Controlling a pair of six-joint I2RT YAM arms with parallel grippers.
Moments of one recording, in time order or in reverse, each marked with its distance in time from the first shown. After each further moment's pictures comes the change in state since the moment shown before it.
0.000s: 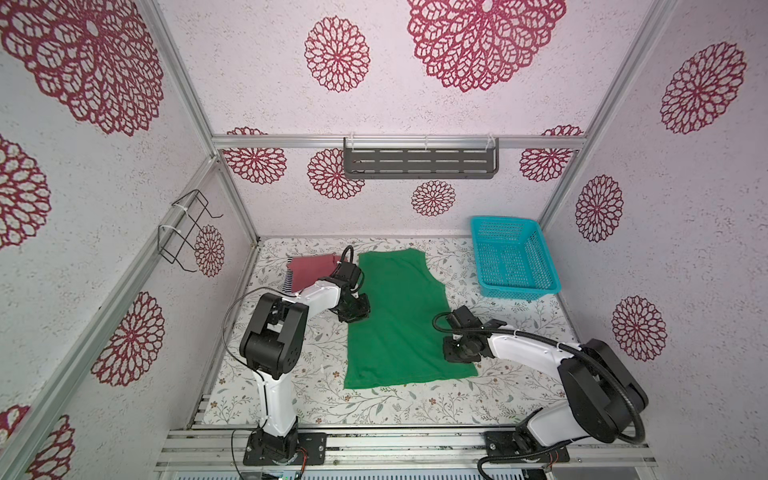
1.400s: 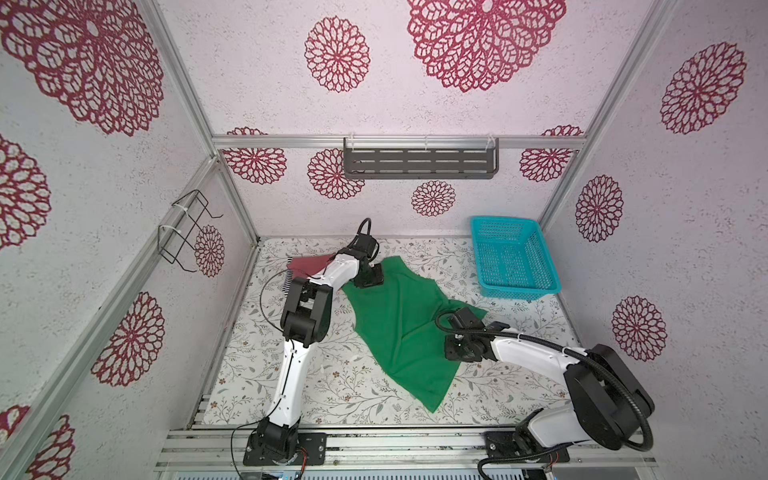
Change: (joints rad) left arm 0.010 0.441 0.734 -0.157 -0.070 0.135; right arm -0.011 -0.016 -0.011 -0.010 0.034 0.032
